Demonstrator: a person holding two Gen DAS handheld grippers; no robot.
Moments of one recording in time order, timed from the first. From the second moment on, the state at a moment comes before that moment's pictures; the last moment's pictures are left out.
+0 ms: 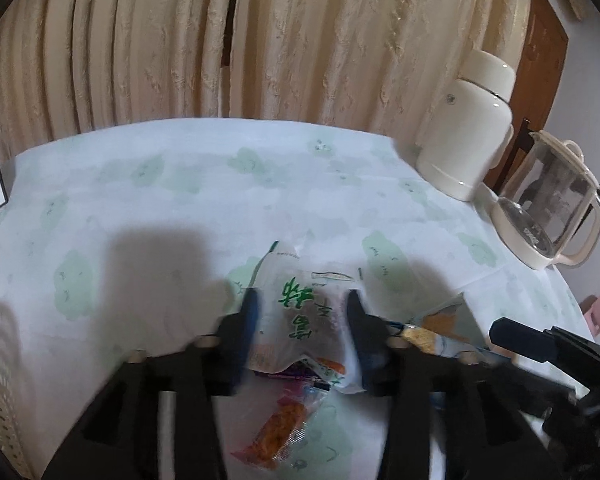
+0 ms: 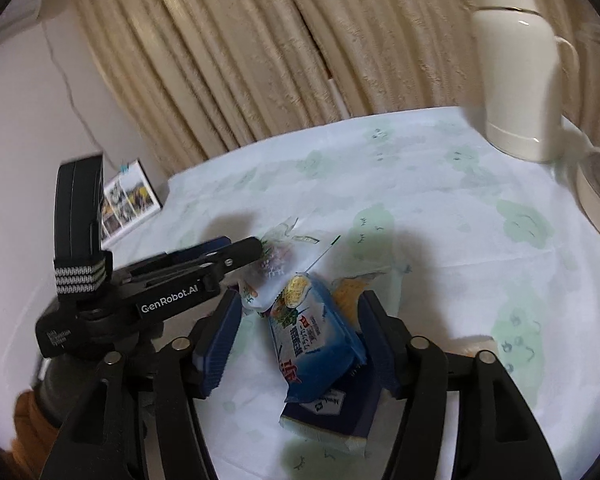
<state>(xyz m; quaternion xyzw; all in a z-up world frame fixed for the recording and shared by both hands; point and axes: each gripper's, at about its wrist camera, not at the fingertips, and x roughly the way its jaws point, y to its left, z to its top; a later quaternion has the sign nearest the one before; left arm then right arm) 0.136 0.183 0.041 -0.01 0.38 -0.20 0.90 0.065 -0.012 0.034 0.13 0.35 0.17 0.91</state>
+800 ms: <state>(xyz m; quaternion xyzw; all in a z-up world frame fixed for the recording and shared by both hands) 0.145 0.188 0.033 -0.02 0.39 -0.18 0.90 0.063 0.032 0.020 -0.05 0.37 0.11 0.92</state>
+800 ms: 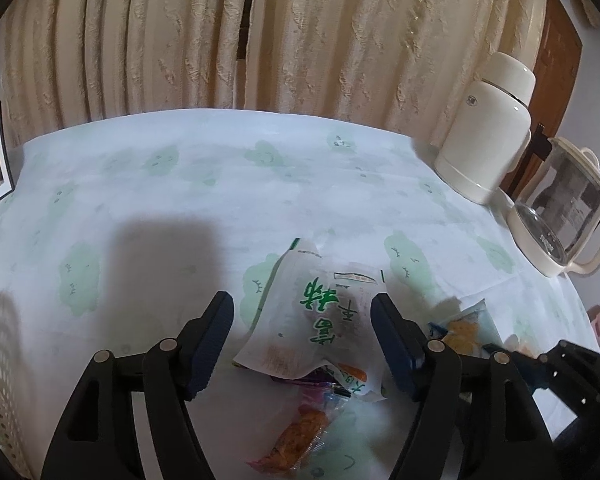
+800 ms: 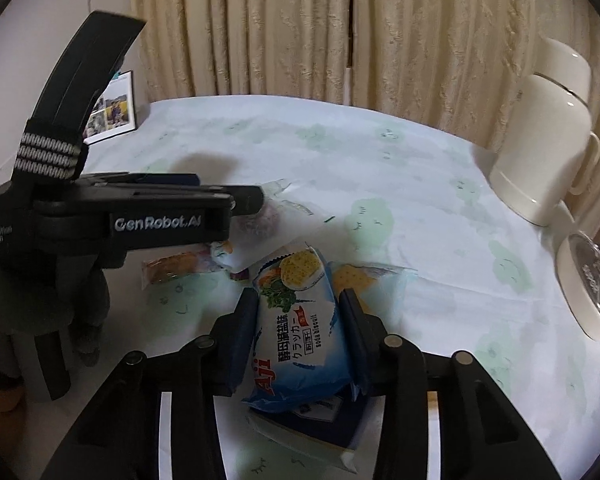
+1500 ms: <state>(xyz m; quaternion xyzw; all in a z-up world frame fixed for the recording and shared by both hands) 0.154 0.143 0.011 0.06 0.42 -0.19 0.88 0.062 -0.014 0.036 0.07 0.36 0.08 0.93</state>
